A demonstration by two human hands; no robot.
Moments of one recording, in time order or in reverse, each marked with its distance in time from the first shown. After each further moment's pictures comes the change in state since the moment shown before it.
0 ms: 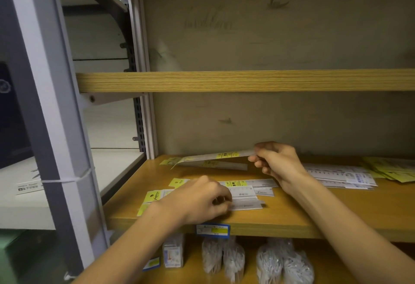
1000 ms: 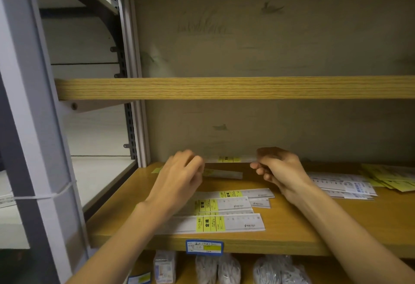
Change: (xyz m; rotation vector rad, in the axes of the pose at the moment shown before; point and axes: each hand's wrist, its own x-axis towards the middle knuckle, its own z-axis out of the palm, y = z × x) left_hand 0.020 -0.046 0.006 0.138 0.674 -0.015; right_hand 0.009 -0.002 -0.016 -0.002 0.017 0.037
